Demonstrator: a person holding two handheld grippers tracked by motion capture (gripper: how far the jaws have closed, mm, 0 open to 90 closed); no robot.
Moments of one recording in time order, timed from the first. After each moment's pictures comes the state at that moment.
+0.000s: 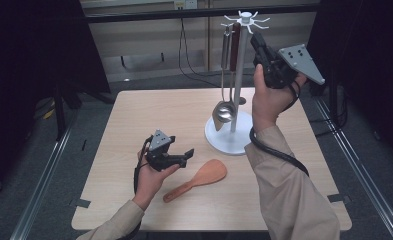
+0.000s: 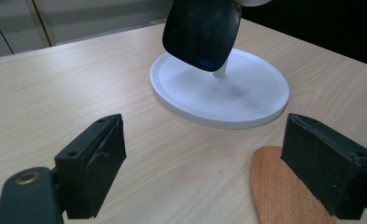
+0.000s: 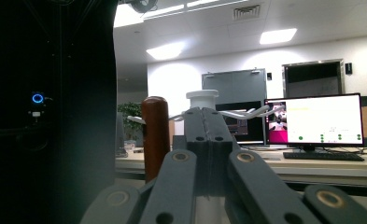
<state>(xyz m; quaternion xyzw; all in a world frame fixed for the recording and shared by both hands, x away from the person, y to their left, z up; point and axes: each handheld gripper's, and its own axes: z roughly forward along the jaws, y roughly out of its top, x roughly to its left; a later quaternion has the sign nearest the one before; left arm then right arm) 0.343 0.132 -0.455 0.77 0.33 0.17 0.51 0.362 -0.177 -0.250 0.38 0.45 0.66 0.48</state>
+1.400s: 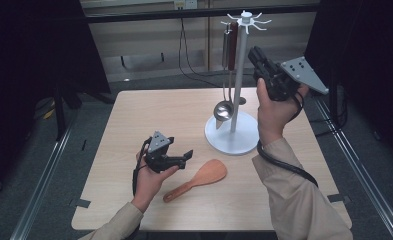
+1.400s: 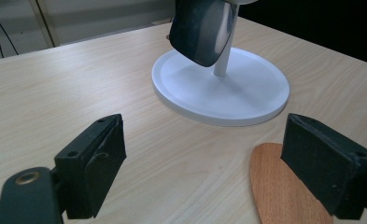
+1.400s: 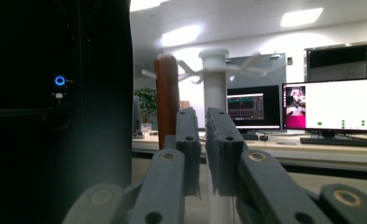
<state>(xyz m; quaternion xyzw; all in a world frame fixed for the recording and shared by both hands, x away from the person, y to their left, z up) 0.338 0.135 -0.453 0.77 0.33 0.17 0.51 0.348 -0.186 -0.272 0.37 0.48 0.66 0.44</state>
